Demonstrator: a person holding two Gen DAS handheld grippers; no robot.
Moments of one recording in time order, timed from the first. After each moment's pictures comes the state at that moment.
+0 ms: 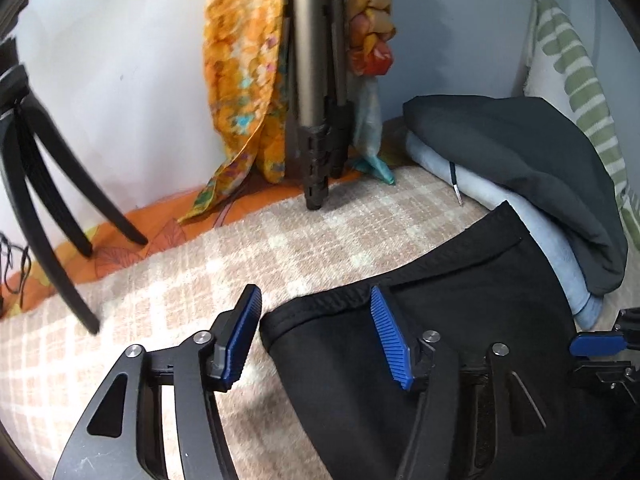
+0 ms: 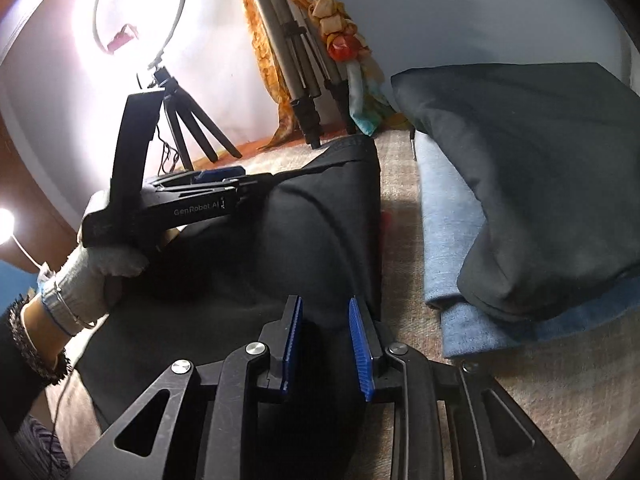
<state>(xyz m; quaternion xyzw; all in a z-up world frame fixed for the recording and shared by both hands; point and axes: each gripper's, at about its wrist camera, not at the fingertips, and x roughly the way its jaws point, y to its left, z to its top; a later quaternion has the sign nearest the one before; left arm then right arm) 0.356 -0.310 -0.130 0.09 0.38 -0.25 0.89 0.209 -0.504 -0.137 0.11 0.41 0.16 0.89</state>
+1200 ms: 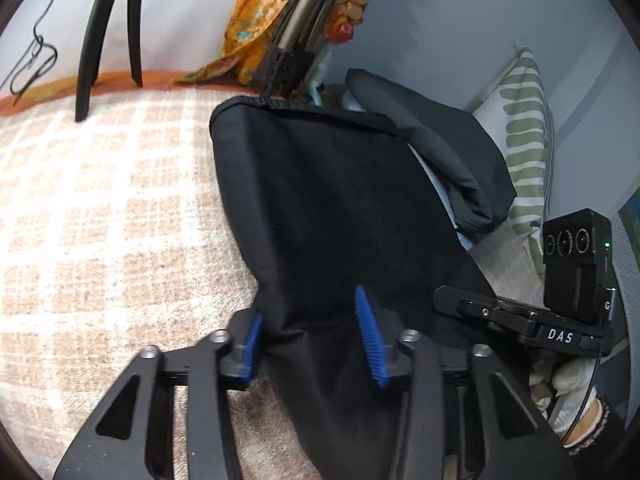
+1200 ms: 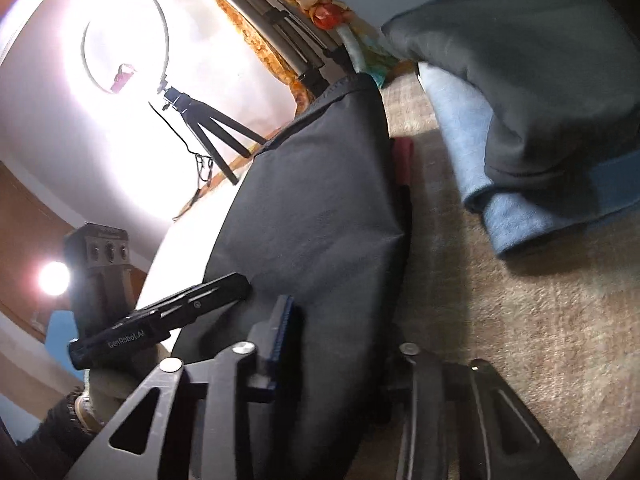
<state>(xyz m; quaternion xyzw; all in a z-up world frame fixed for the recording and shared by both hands) 0.238 -0.263 -0.135 -0.09 0.44 -0.32 0.83 0.197 -0.516 -0.155 0.23 0.43 0.21 0.84</state>
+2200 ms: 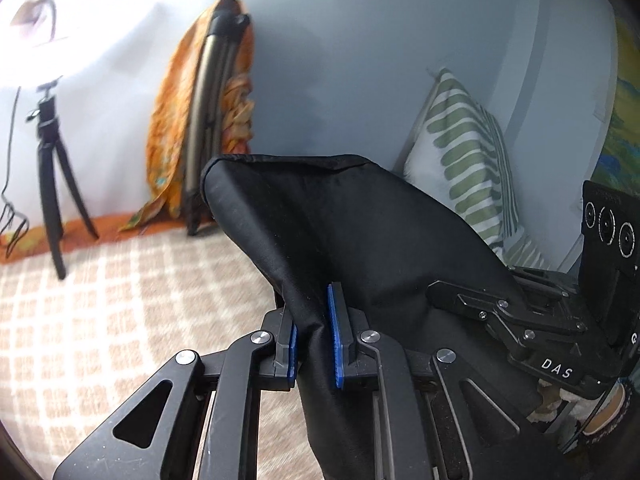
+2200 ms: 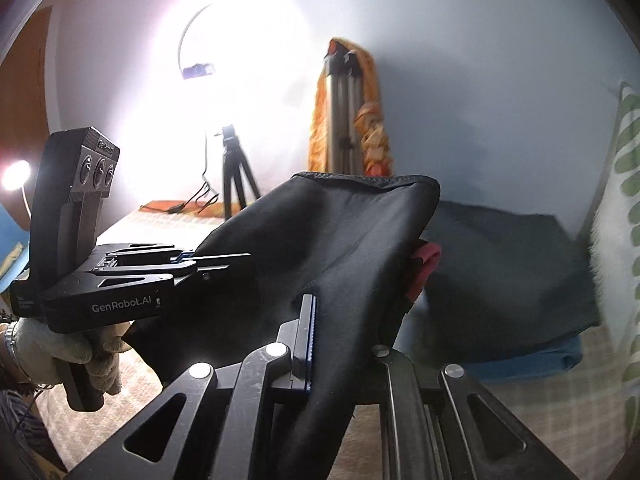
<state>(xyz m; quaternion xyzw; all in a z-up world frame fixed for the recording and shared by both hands) 0.219 -0.316 -0.038 -0.03 0.30 -0.37 0.88 0.132 -0.506 -0.029 -0.02 0.29 0.14 0.95</state>
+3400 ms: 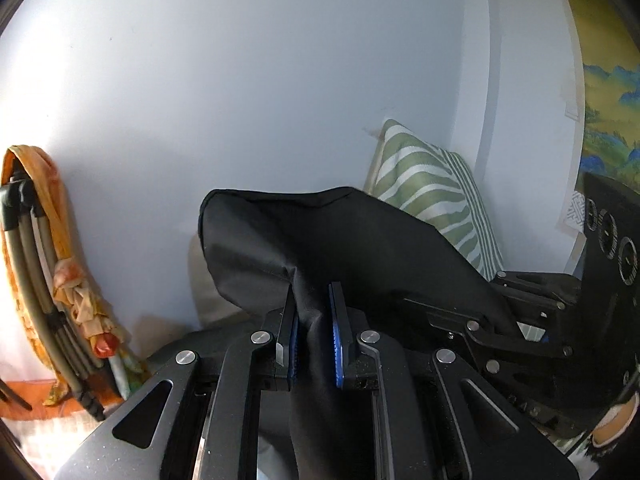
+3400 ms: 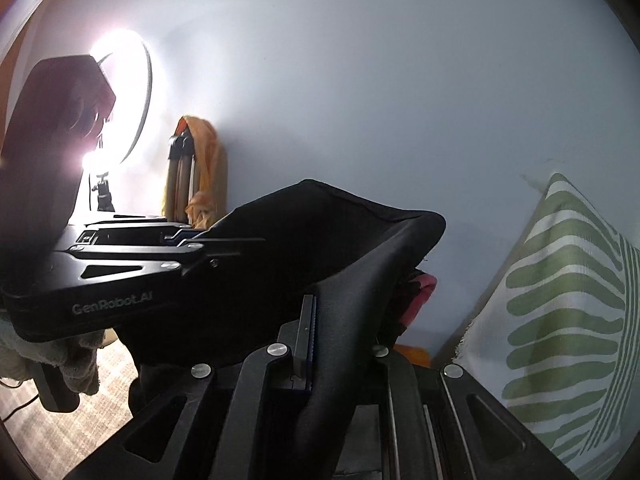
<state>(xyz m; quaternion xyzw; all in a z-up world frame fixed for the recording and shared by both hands) 0.271 -0.486 0.057 -0.01 0.18 -0.43 0.88 0.211 -0.646 0.069 -0.12 0.21 0.03 0.97</state>
